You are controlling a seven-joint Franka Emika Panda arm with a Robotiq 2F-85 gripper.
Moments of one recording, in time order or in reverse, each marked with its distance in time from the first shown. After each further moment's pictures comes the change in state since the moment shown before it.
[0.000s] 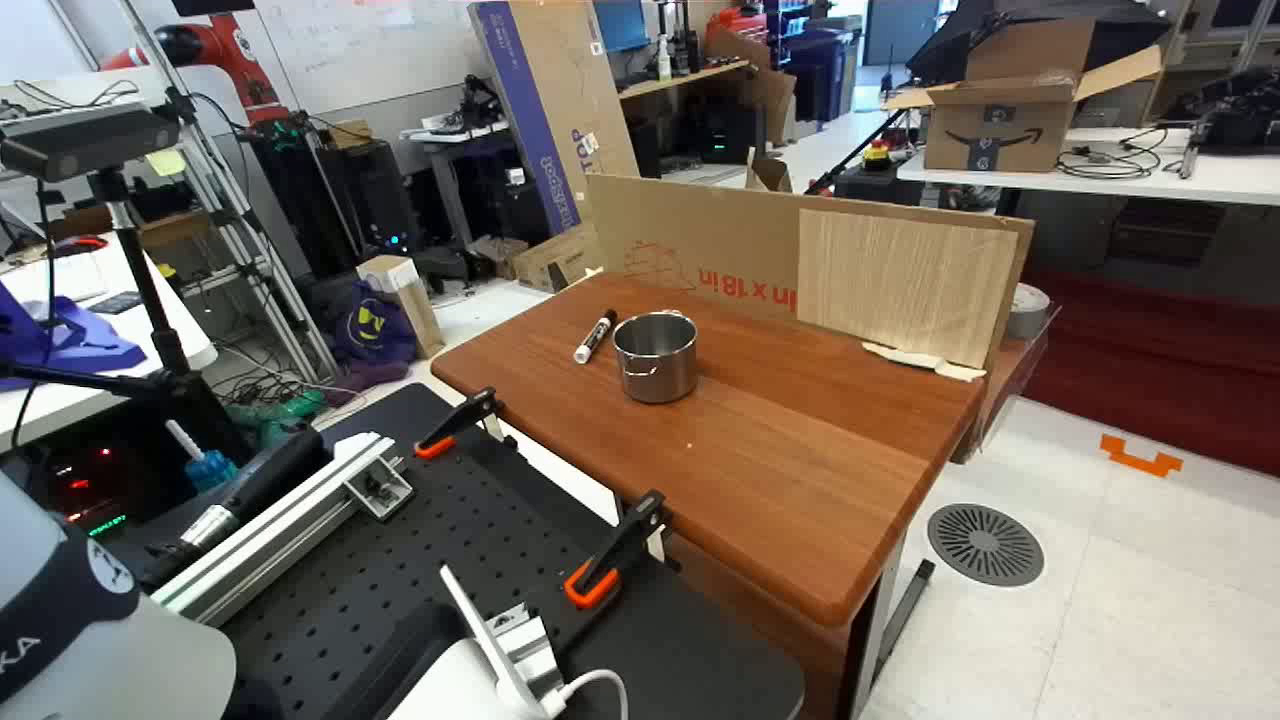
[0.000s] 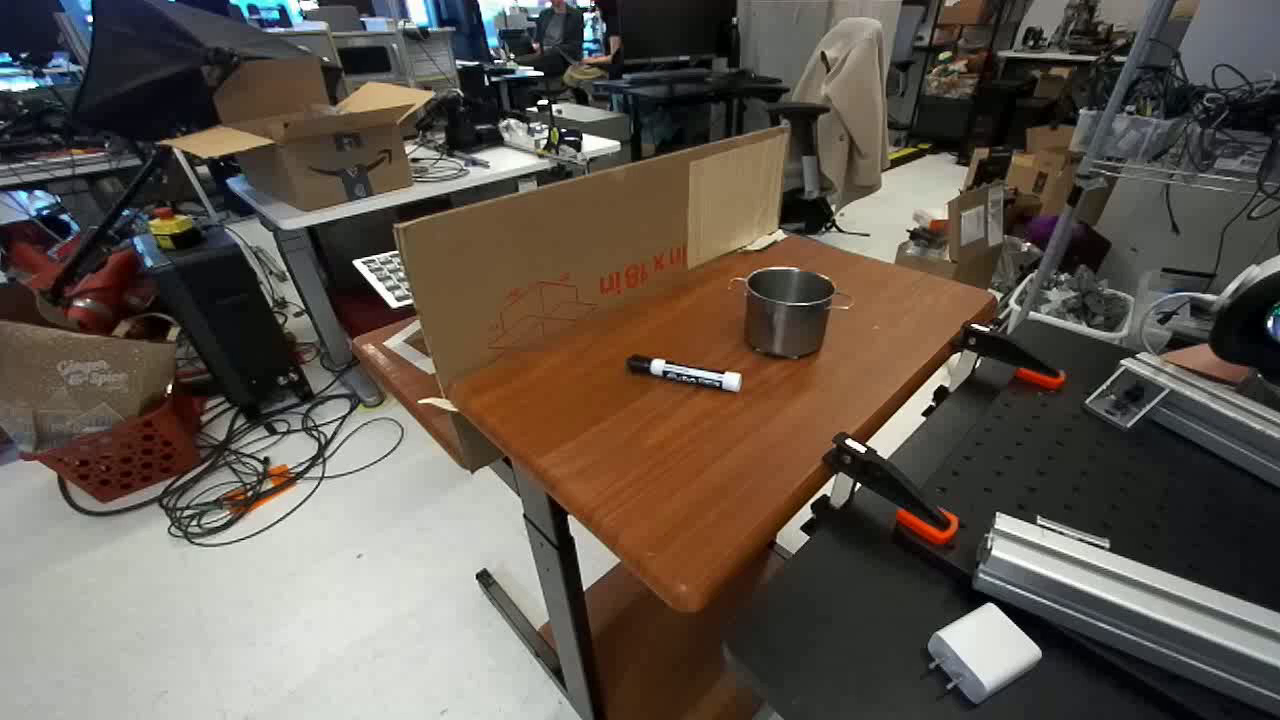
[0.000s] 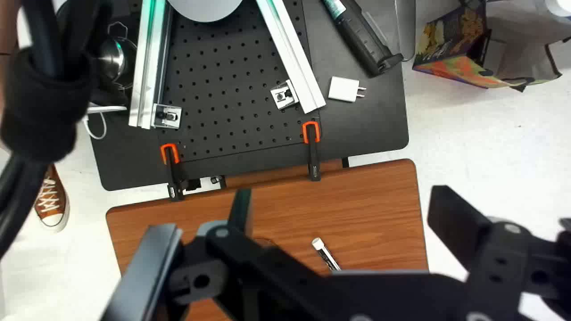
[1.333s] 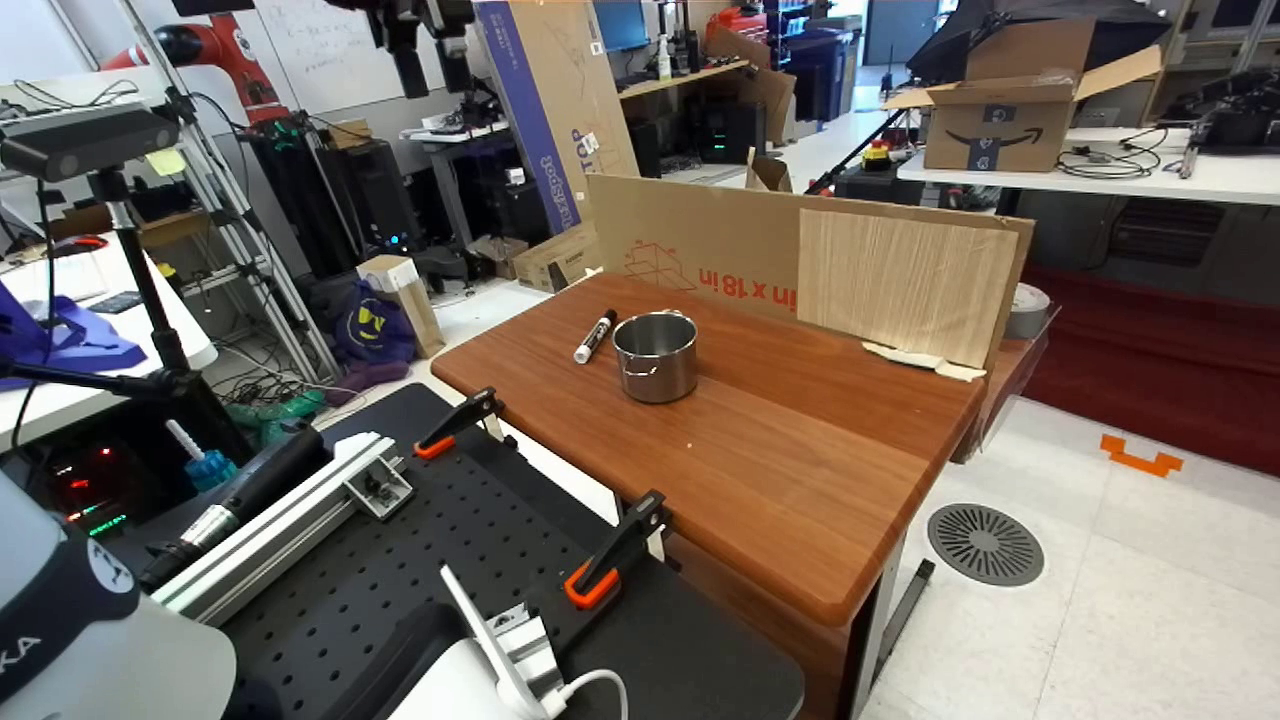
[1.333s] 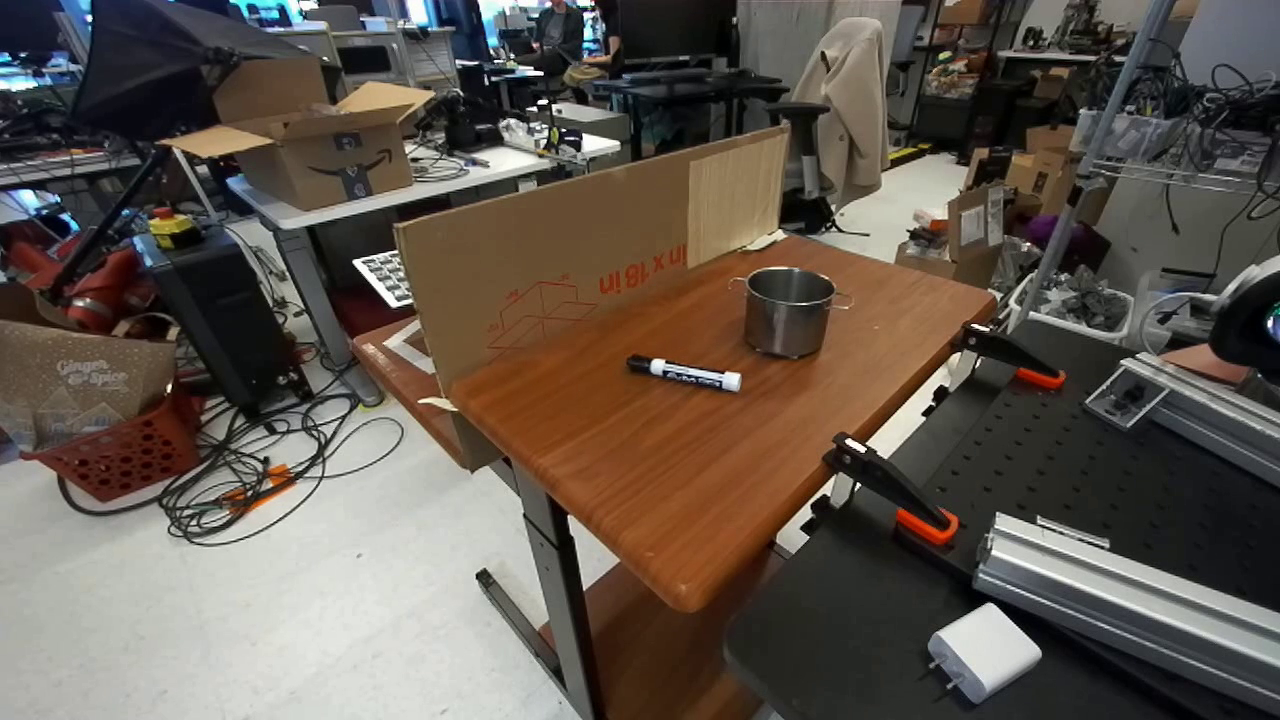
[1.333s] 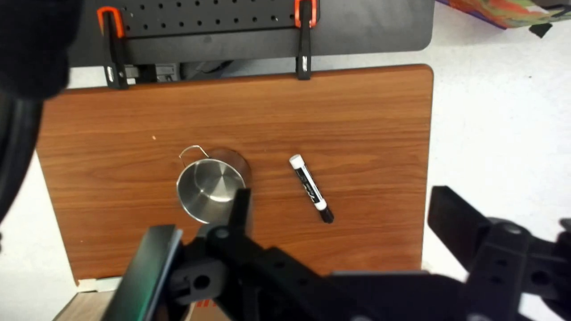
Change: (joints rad) arm 0.000 0.309 -0.004 -0.073 -0.099 0.521 -0.100
